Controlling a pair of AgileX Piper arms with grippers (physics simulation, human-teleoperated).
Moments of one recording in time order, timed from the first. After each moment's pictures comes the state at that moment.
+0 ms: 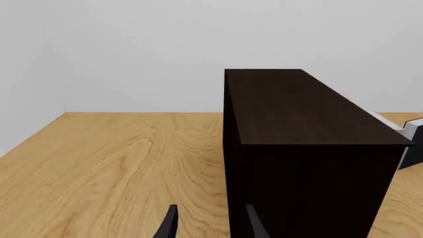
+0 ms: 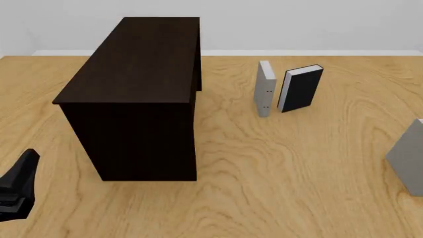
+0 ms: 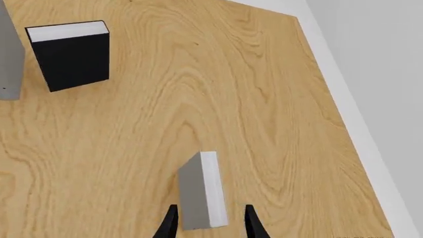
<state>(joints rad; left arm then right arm) 0.00 0.05 0.00 -0.04 0.00 -0.44 0.87 -0.64 0.39 -0.45</state>
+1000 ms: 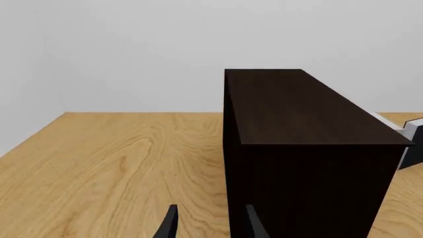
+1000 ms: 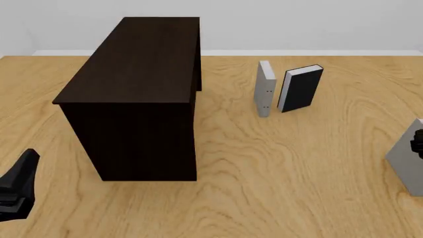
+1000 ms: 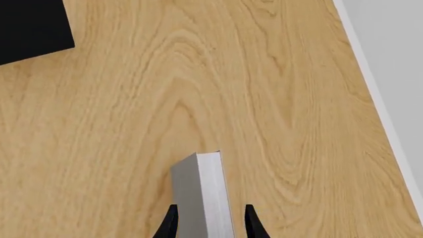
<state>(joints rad) 0.00 0.05 0.00 -0.04 0.00 -0.51 1.21 -0.56 0.09 -0.48</state>
